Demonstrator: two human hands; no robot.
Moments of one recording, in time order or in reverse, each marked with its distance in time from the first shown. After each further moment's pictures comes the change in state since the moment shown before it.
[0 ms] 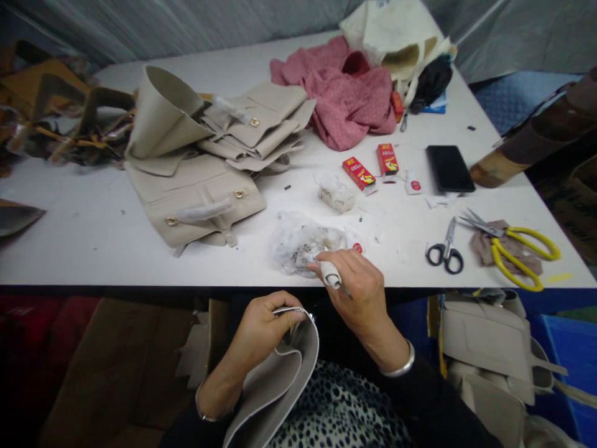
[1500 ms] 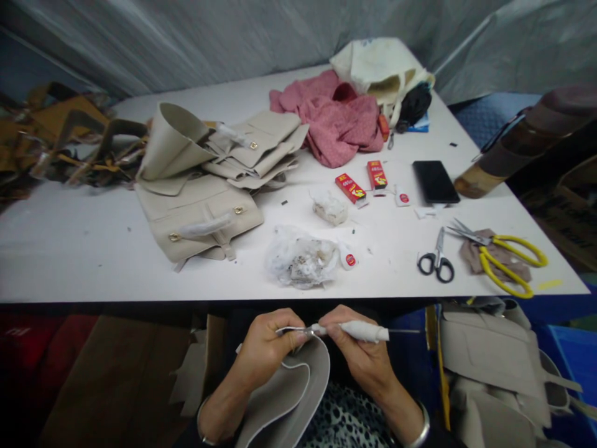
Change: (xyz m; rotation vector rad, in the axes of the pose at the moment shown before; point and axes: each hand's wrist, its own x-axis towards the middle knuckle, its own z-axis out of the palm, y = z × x) left_hand -0.005 0.005 0.010 0.009 -0.068 0.043; right_hand -0.076 -0.017 -0.007 0.905 -0.035 0.465
